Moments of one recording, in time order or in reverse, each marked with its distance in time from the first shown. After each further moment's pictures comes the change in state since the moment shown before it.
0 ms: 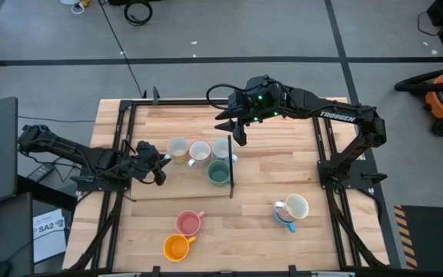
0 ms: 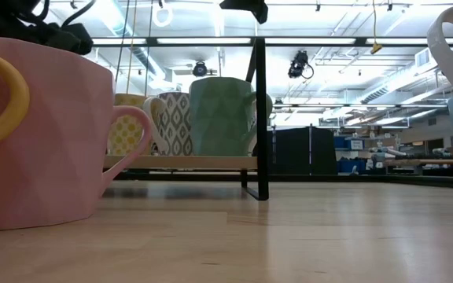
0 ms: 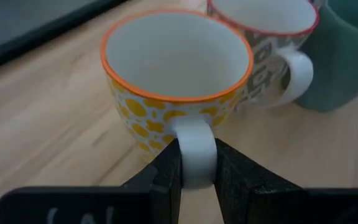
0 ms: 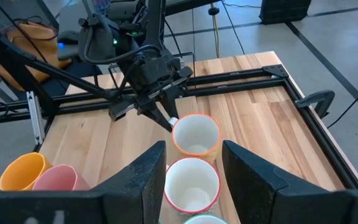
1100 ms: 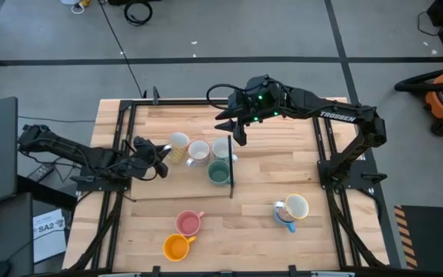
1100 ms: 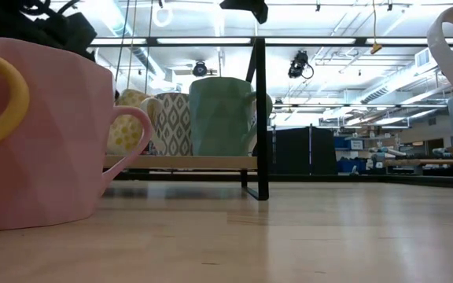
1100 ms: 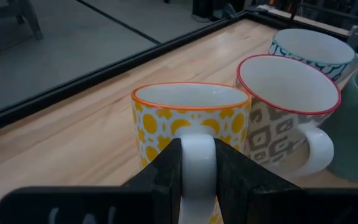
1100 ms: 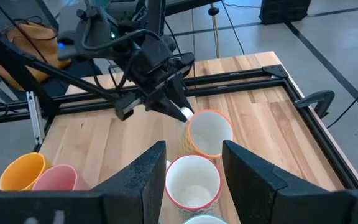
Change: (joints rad) left arm 0.000 0.002 0.002 0.111 -0.234 0.020; right arm 0.000 -0.001 0.000 0.000 0.000 0.000
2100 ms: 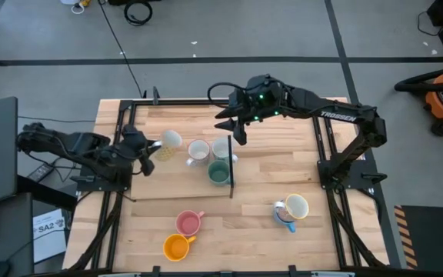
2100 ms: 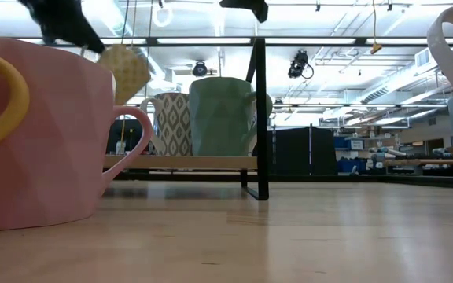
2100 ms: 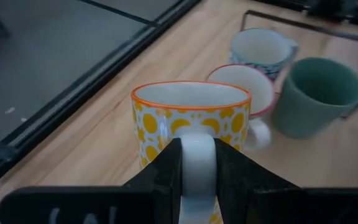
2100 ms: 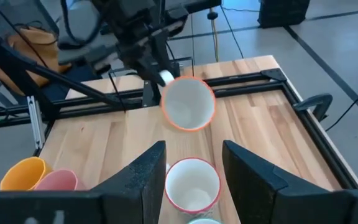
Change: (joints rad) left arm -0.001 -0.006 0.438 -0.569 0.176 0.084; right arm 0.000 -0.002 0.001 0.008 0.000 0.006
